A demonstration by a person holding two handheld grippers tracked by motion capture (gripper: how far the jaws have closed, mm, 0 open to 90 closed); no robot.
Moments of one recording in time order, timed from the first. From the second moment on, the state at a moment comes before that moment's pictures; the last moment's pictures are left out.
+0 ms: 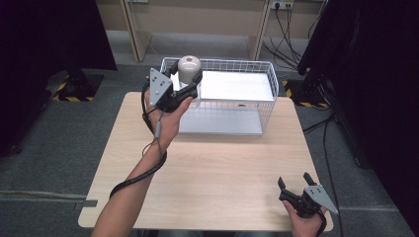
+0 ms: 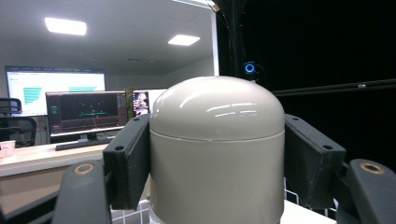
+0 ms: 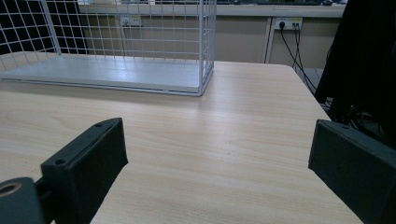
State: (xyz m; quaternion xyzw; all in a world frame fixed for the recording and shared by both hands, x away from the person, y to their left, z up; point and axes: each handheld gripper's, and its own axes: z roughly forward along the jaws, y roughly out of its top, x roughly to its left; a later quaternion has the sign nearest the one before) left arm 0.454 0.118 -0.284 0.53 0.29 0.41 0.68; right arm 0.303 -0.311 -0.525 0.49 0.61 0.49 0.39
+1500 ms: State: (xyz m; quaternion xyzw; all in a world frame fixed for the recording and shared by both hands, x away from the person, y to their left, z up) left arm 0.542 0.128 -0.292 0.52 0.37 0.44 0.63; right arm 0.303 -0.312 -0.525 0.49 0.61 0.49 0.39
